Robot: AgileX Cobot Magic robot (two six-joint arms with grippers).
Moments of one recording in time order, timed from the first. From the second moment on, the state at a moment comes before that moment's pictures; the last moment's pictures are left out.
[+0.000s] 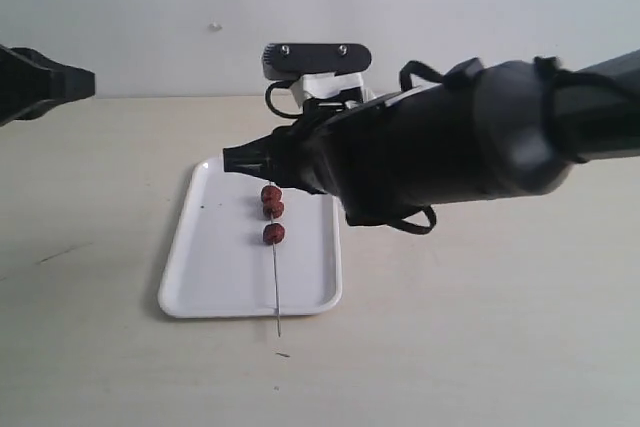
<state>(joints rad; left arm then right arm) -0.03 1.45 -0.83 -1.58 0.52 1.59 0.71 1.89 -1.15 1.74 -0.45 -1.22</state>
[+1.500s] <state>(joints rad) -0.13 0.09 0.00 -1.73 0.05 1.51 0.71 0.27 -0.34 1.47 -0.37 -1.22</state>
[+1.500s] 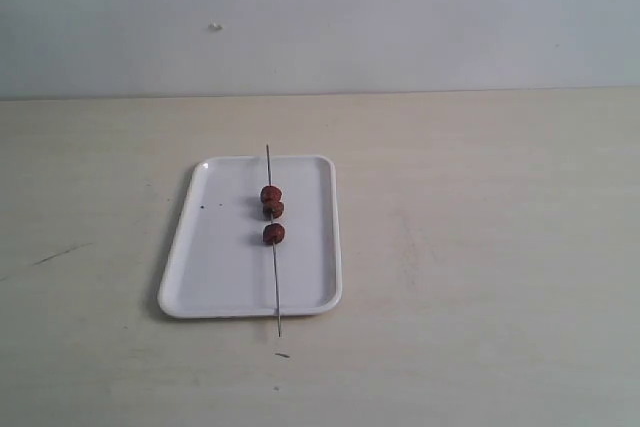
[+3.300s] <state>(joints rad) -0.13 0.09 0.00 -1.74 0.04 1.51 0.19 0.10 -0.09 0.68 -0.02 -0.59</state>
